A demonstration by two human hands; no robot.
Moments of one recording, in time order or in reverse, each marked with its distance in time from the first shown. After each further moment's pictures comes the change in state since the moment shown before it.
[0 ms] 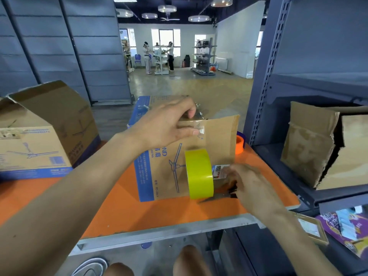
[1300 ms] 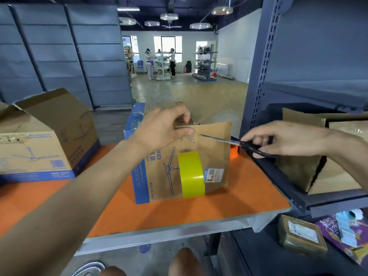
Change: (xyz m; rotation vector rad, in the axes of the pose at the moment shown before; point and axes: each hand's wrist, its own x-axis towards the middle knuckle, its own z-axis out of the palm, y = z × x) left_hand 0.007 0.017 0.007 0.019 0.107 -0.180; right_hand 0.071 0.019 -0.159 -0.010 -0.498 -0.340
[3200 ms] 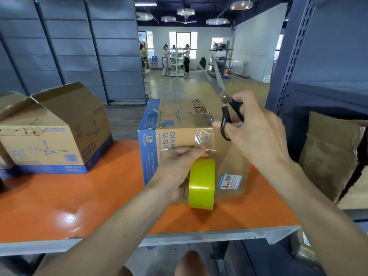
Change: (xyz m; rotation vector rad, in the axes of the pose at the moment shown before) left_hand -0.055 0.031 0.046 -1.147 0.065 -0.907; right_hand 0.079 -0.082 0.065 -0.147 0.955 0.059
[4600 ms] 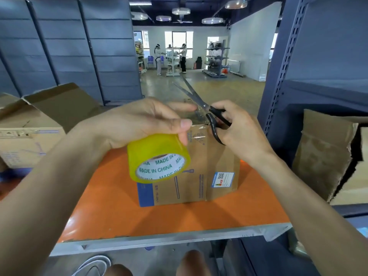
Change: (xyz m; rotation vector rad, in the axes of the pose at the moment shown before) left_hand 0.010 0.092 -0.063 0.832 -0.534 0.479; right_hand 0.005 0.004 0.010 0.410 -0.264 0.121
